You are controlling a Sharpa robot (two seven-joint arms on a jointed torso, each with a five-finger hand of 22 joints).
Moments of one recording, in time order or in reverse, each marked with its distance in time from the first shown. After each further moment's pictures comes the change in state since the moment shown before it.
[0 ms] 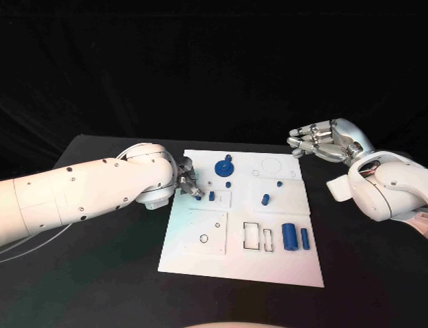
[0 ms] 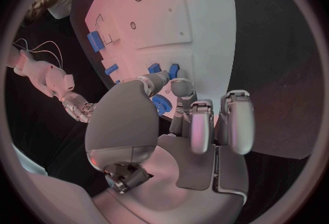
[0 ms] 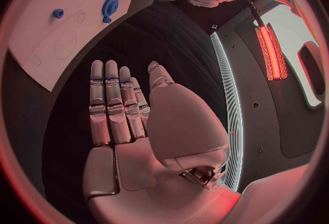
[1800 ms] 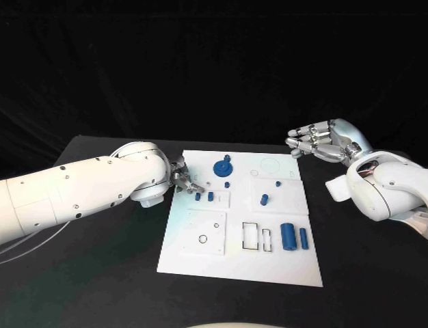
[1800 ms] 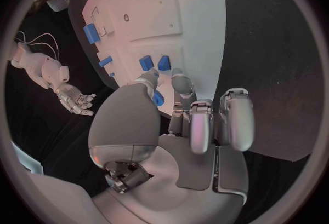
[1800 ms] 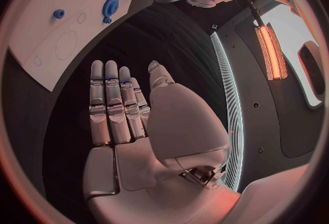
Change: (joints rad) left arm -0.002 -0.015 0.014 -0.031 0.034 -0.042 -0.001; left_hand -0.080 0.060 -0.461 0.068 0.001 0.032 -0.018 -0.024 -0.039 -0.064 0.012 -0.064 -0.093 0.000 0.000 0.000 0.000 0.000 -0.032 -0.002 -0.041 0.000; right arm -0.002 -0.003 0.000 0.001 0.001 0.002 0.000; right_hand -0.004 -0.004 -0.003 -0.003 0.000 -0.007 0.000 0.000 0.000 -0.004 0.004 0.000 -0.002 -0.007 0.000 0.000 -0.004 0.000 0.000 0.000 -0.004 -0.006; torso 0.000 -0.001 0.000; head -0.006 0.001
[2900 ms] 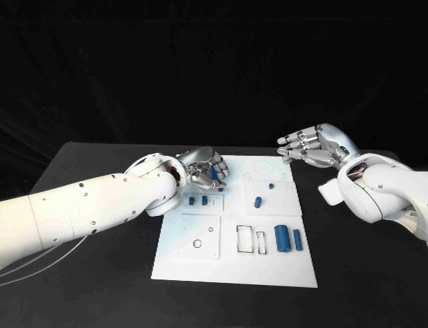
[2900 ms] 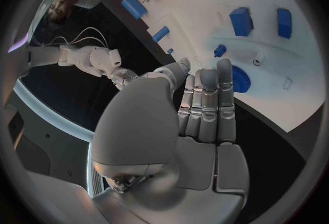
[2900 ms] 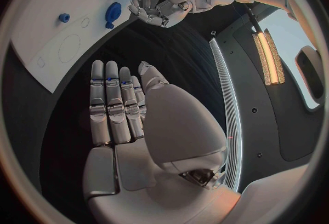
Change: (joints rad) left arm -0.050 0.105 -0.011 -0.072 -0.056 -0.283 0.614; left_hand 0.376 -0.084 0.259 -0.129 0.000 -0.148 0.121 -0.216 -0.281 -0.367 0.132 -0.396 -0.421 -0.242 0.114 -0.675 -0.399 0.117 -0.443 0.095 -0.583 -0.544; right arm -0.005 -0.004 0.000 0.000 -0.062 0.036 -0.004; right_hand 0.082 0.013 0.086 -0.069 0.000 0.048 -0.019 0.010 0.002 -0.005 -0.009 0.000 -0.015 -0.003 -0.004 0.000 -0.020 0.000 0.006 -0.006 -0.004 -0.017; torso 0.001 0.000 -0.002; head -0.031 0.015
